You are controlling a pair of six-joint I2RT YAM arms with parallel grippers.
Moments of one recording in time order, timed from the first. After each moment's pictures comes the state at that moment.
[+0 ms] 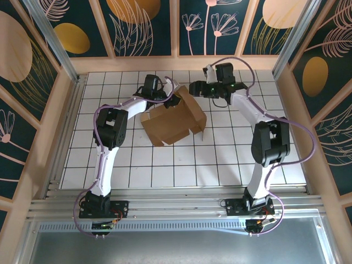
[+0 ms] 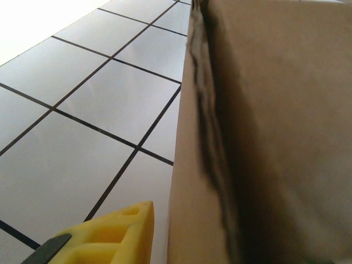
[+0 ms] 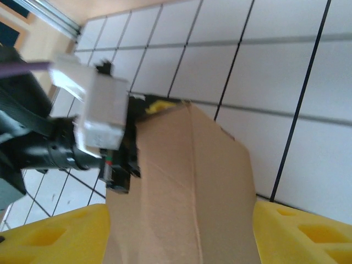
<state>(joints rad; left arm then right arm) -0.37 2.37 1.75 0.03 0.69 0.32 0.31 1.87 1.55 -0.40 -0.51 0.32</state>
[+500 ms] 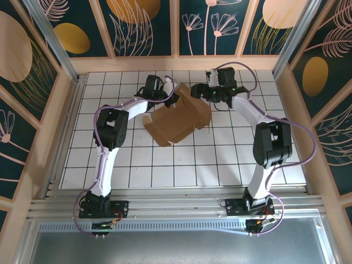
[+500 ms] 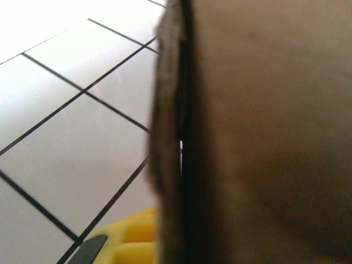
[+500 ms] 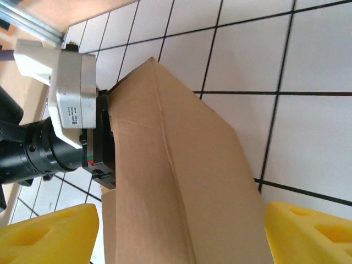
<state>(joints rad) -0.39 2.35 1.72 0.05 0.53 0.19 0.29 1.81 1.45 -0.35 -0.45 0.40</state>
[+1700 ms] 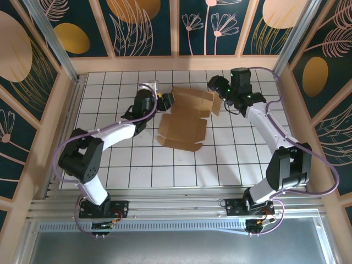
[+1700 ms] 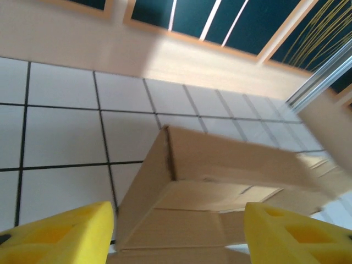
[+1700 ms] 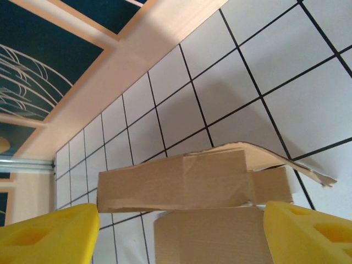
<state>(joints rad) -0.51 1.70 1.07 0.34 0.02 -0.53 0.28 1.55 1.36 -0.41 -0.10 0.84</state>
